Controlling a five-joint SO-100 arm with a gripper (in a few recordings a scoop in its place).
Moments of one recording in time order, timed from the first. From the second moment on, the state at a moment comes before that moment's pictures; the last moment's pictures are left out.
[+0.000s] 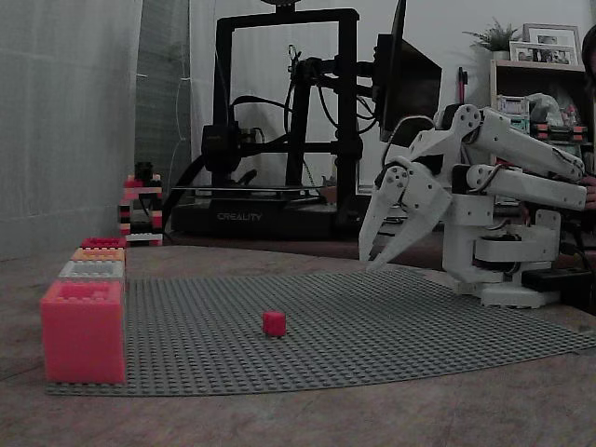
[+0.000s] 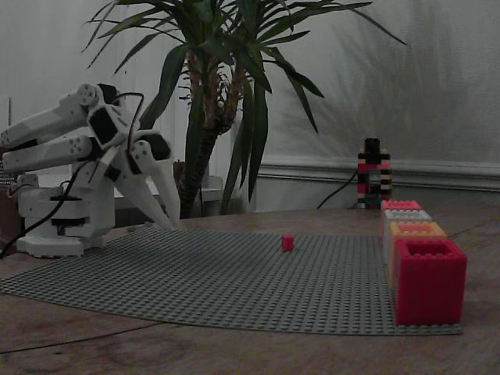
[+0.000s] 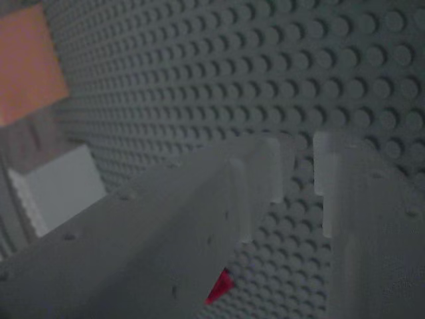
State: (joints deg) arm 0.5 183.7 164.9 78.8 -0.8
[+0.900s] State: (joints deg) arm -4.4 156.4 147.3 73.2 -11.2
